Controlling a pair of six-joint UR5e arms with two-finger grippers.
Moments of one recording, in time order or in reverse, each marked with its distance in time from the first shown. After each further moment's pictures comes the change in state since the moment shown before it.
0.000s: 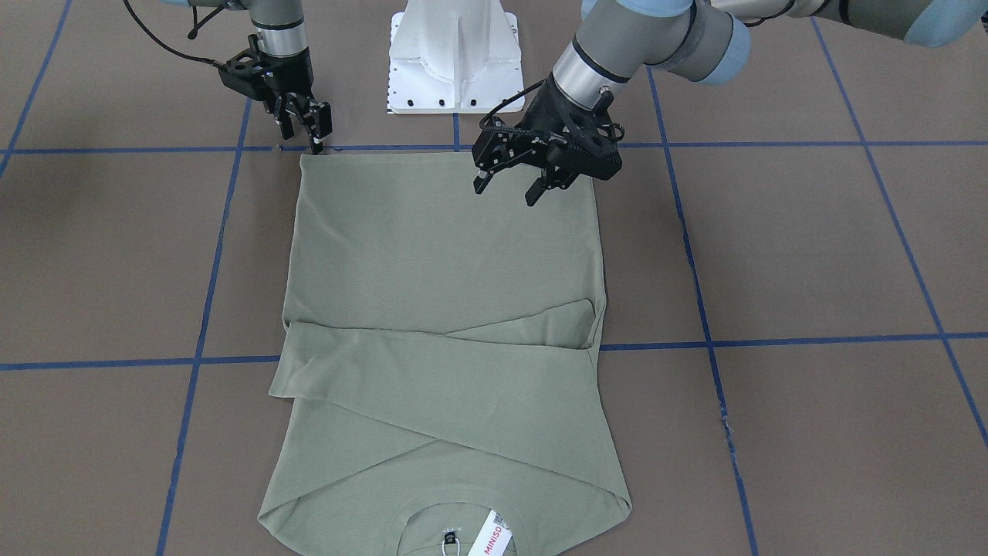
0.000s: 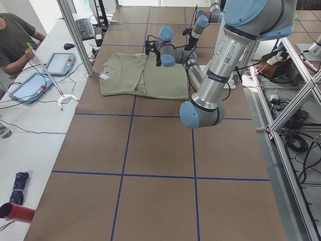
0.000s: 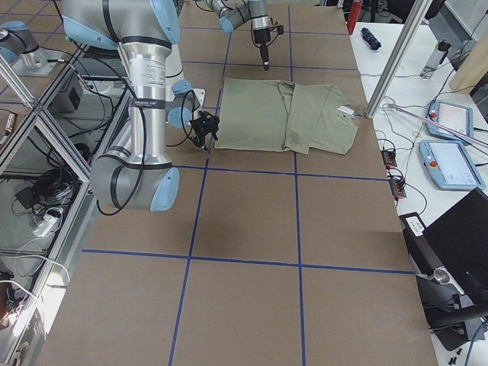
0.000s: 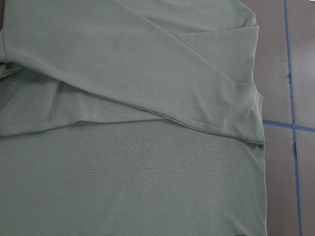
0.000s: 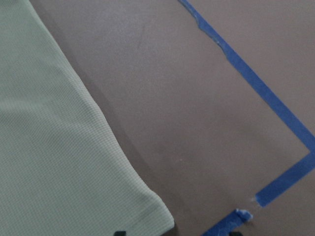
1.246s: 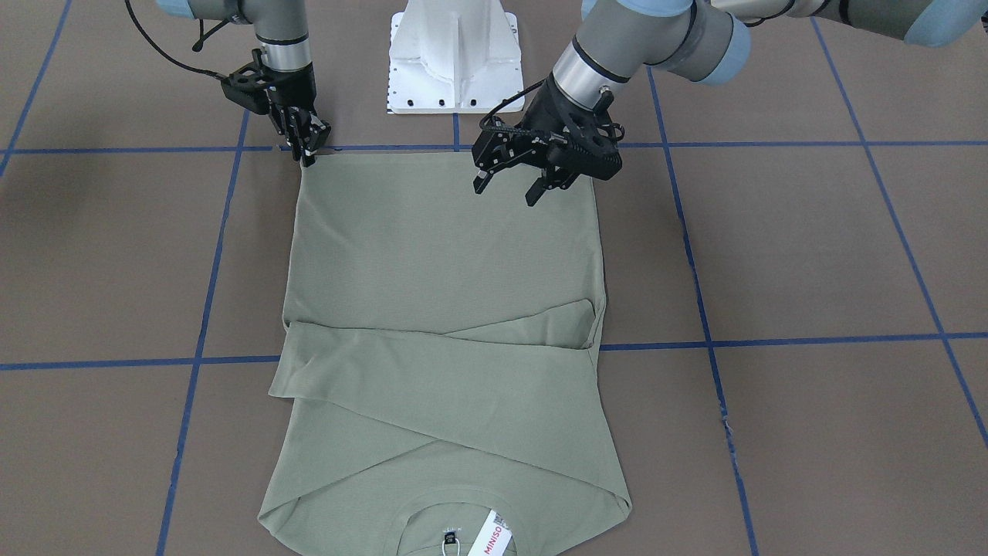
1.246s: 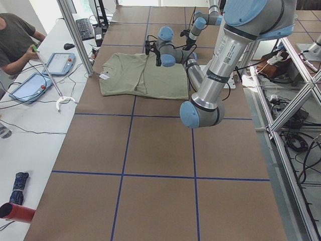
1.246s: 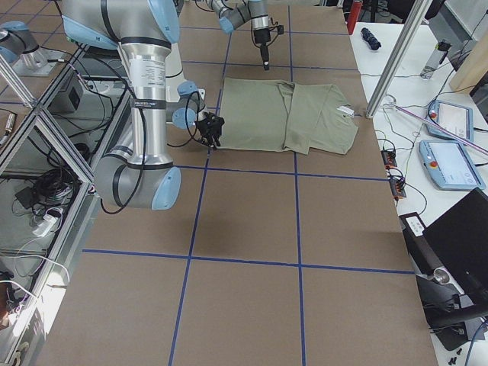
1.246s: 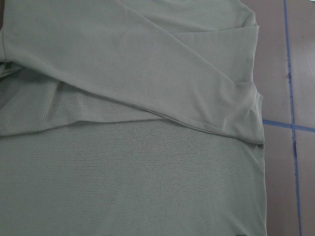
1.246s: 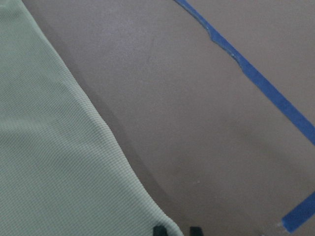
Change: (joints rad) left arm -0.001 0.000 0.000 0.000 0.001 -0.001; right arm 0.030 0.036 -0.042 -0.008 0.007 -0.002
